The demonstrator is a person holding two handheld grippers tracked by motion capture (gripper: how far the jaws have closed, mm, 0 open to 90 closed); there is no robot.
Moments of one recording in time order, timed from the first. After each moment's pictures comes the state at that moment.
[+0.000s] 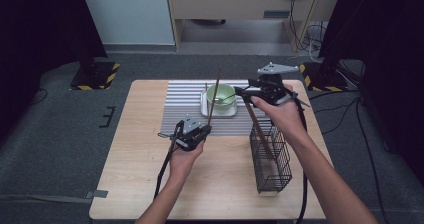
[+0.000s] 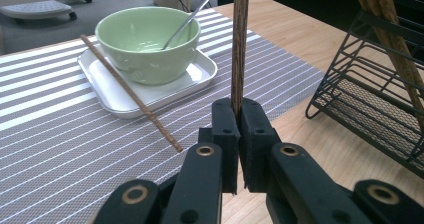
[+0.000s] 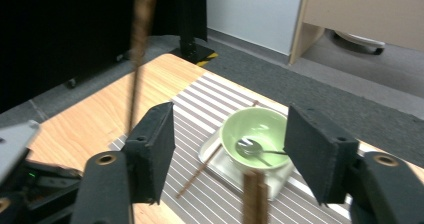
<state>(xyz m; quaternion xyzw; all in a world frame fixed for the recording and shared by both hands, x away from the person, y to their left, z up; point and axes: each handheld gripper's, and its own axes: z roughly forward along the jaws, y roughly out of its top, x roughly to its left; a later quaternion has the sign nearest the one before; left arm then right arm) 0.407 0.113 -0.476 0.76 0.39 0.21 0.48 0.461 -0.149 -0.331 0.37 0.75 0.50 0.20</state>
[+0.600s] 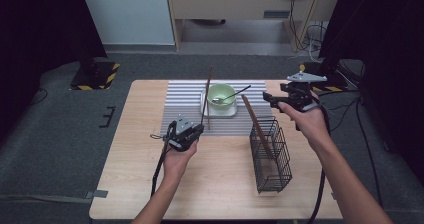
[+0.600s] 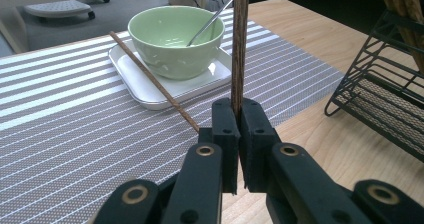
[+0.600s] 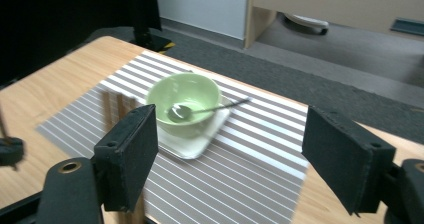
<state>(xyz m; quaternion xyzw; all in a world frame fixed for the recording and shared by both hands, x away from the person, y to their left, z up) 0.403 0.130 -0.474 0.75 0.40 0.23 0.47 0.468 -0.227 -0.367 0.43 0.73 0.47 0.24</state>
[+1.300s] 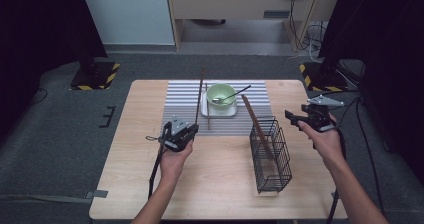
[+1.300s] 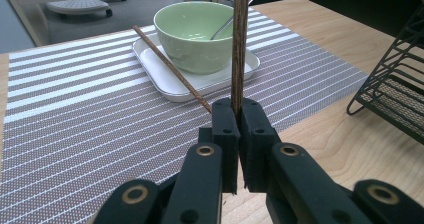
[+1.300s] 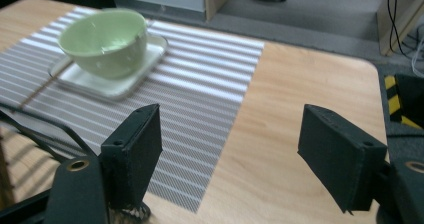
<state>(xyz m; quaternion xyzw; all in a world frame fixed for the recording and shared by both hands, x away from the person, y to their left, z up) 0.403 0.141 -0.479 0.74 0.42 0.25 0.47 0.456 -0.299 -0.446 0.49 0.71 0.43 0.26</state>
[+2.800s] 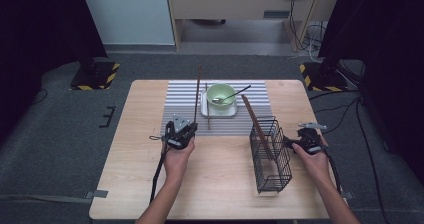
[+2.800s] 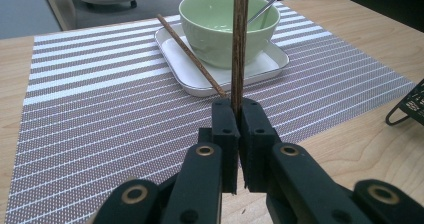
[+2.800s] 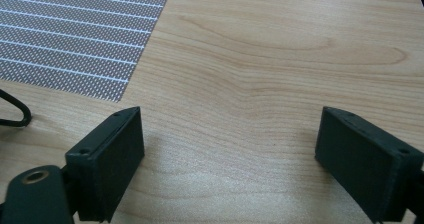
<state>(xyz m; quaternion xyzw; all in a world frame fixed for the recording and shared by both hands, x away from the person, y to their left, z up) 0.416 0.136 -0.490 0.72 0.46 0.26 0.45 0.450 -0.304 -0.560 0.58 0.71 0.32 0.25</state>
